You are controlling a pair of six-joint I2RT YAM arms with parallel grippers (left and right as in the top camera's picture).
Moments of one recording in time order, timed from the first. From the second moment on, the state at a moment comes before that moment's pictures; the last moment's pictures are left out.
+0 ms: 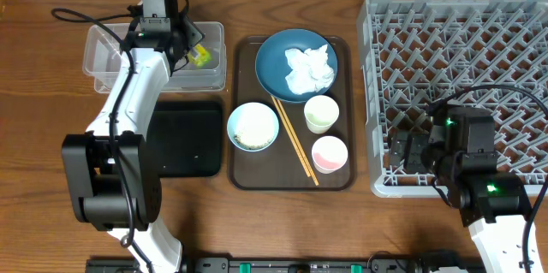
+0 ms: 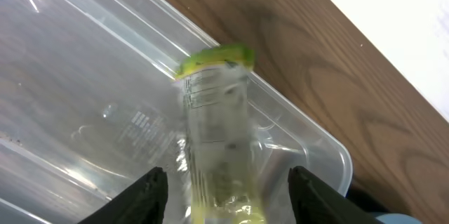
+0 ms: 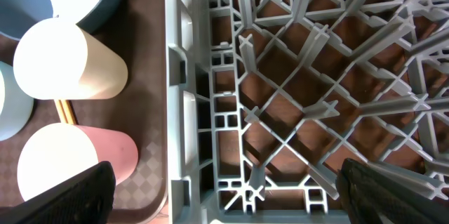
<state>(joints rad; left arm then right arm) -0.01 1.88 1.47 -0.49 -0.06 -0.72 0.08 0.94 0.79 -0.81 -0.08 0.22</state>
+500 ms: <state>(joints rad) -0.16 1.88 1.47 -0.40 0.06 -0.52 0.08 0.94 0.79 -0.80 -0.08 0.22</state>
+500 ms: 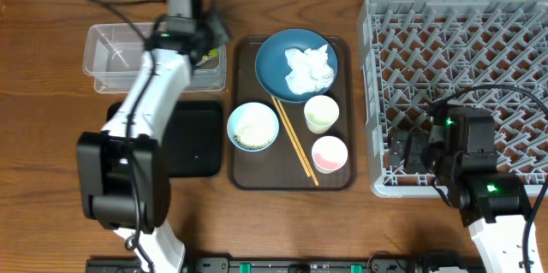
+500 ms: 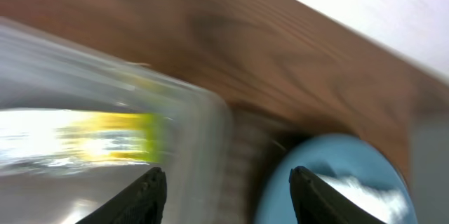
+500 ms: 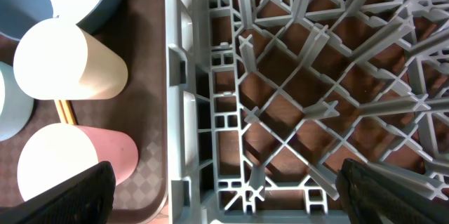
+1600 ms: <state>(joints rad) -0.49 2.13 1.47 -0.31 0.13 -0.25 0.08 0.94 0.79 -0.80 -0.08 0.22</state>
